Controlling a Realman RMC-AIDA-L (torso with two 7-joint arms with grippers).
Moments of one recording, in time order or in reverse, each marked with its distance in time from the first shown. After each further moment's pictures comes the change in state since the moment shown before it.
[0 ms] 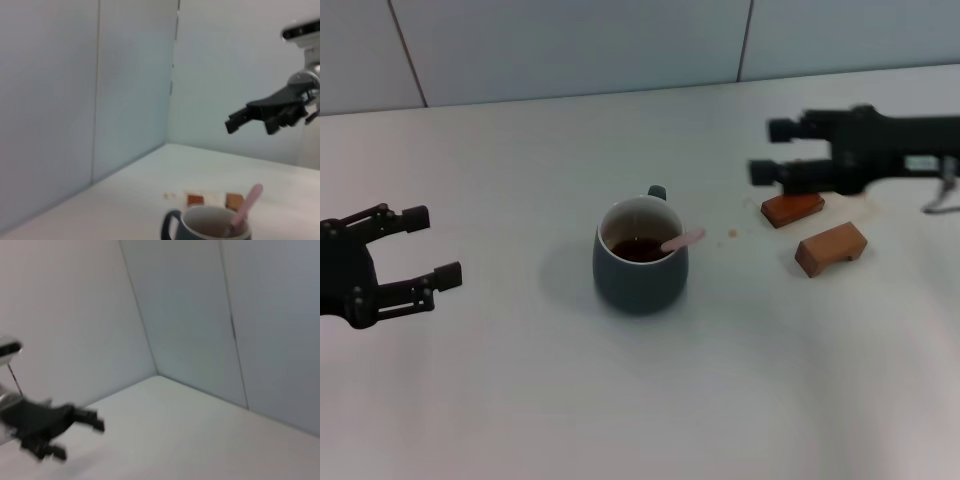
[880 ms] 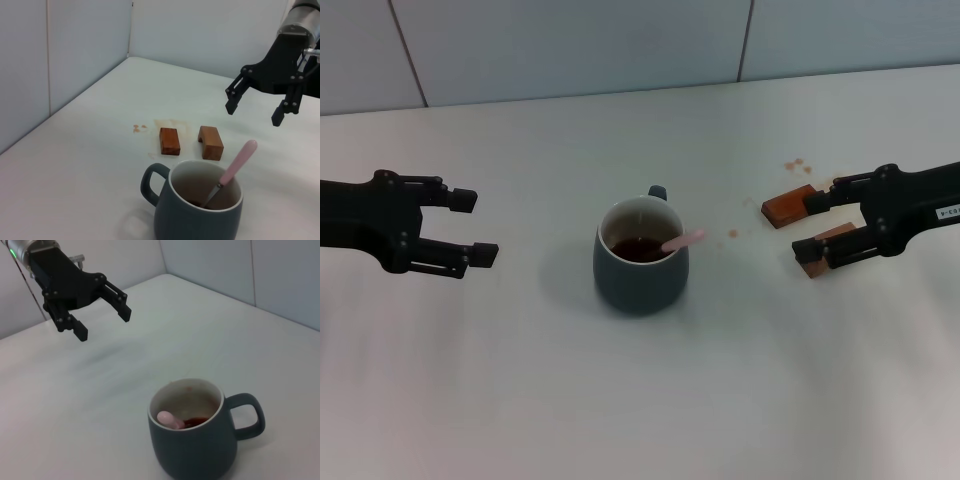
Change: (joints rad) left arm -0.258 0.031 0.009 0.132 0.350 0.009 -0.336; right arm 0.109 -0.109 0.018 0.191 -0.264 -0.042 -0.096
